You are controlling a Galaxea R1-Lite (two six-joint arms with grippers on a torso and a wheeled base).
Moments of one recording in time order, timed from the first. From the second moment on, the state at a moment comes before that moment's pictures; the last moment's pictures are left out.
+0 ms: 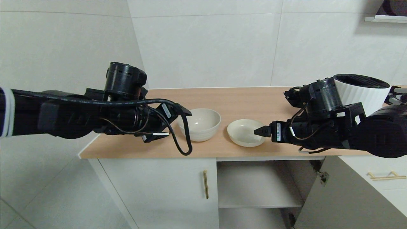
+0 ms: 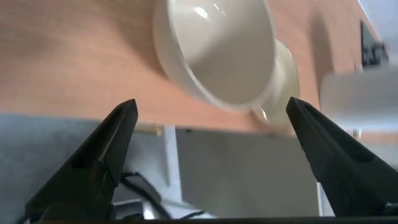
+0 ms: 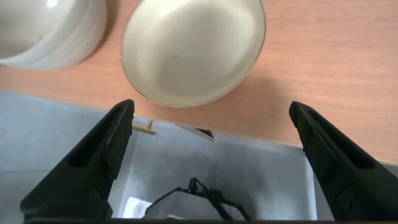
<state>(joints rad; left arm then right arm) -0.37 1.83 -1.29 0.06 -0.12 -0.85 0.53 1.78 -1.16 -0.07 -0.11 0.38</state>
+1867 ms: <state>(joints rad) -0.35 1.93 -1.34 0.06 -0.08 -0.87 0.53 1.91 -1.19 -0.21 -0.32 0.38</state>
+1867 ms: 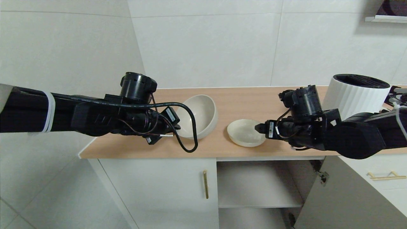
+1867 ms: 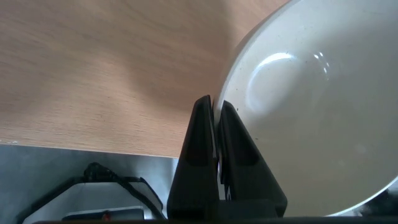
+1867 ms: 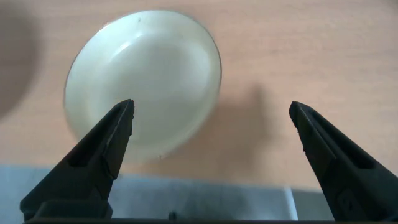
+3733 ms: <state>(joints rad) -0.36 1.81 -1.19 0.06 -0.13 -0.72 0.53 1.87 -1.15 -0.09 -0.28 0.38</state>
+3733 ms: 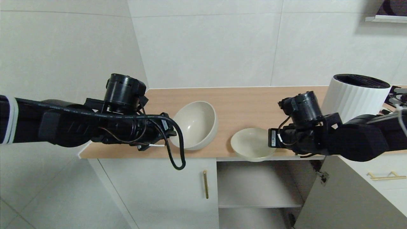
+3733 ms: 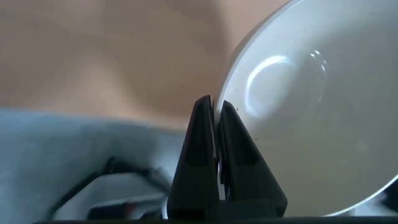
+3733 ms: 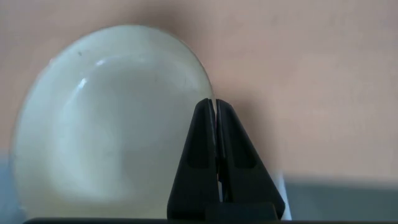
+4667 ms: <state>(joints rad) -0.43 1.63 -0.99 0.06 -0.18 -0.59 0.49 1.61 -0.99 0.02 -0.10 0.36</state>
